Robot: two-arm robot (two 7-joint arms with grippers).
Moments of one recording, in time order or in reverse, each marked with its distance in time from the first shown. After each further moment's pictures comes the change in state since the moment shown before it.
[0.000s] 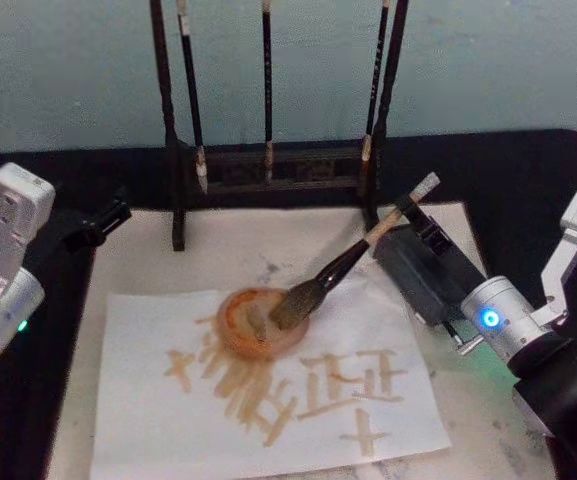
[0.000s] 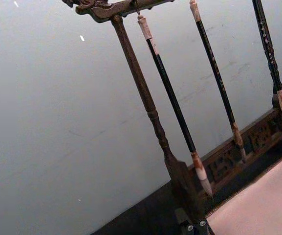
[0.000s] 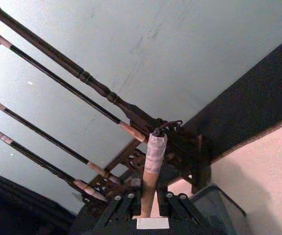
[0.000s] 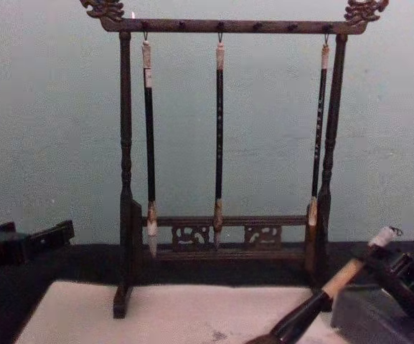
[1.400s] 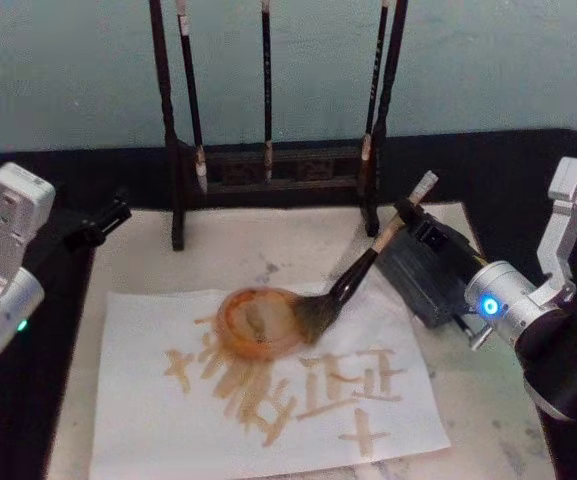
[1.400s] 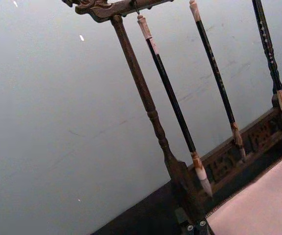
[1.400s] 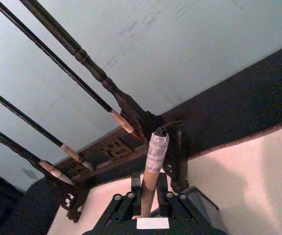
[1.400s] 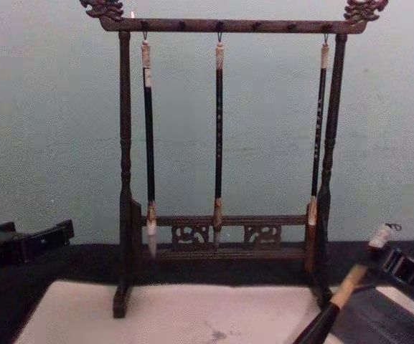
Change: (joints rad) left arm 0.000 0.000 0.000 0.000 0.000 0.000 0.000; right arm -0.039 0.050 -0.002 -0.201 -0.202 0.086 -0.281
